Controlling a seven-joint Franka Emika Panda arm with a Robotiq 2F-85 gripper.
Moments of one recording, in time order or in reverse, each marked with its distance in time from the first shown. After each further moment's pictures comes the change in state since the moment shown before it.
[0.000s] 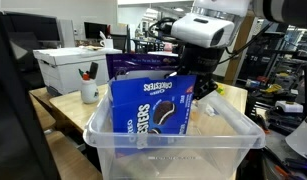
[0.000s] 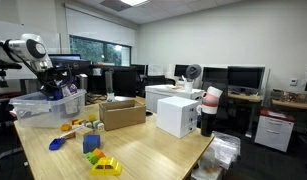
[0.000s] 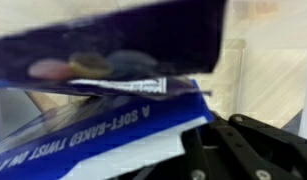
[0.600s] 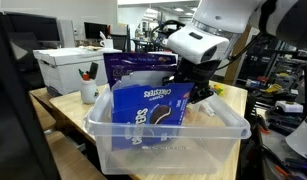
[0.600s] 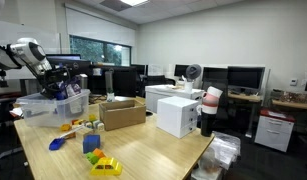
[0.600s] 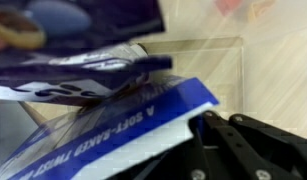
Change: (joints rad) arm -0.008 0.040 0.011 0.001 -0.219 0.013 0.279
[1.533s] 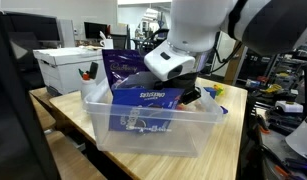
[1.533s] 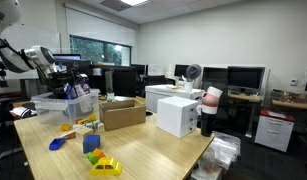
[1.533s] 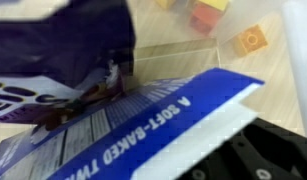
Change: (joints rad) arm -0.016 0.158 0.000 0.160 -0.107 -0.223 0.171
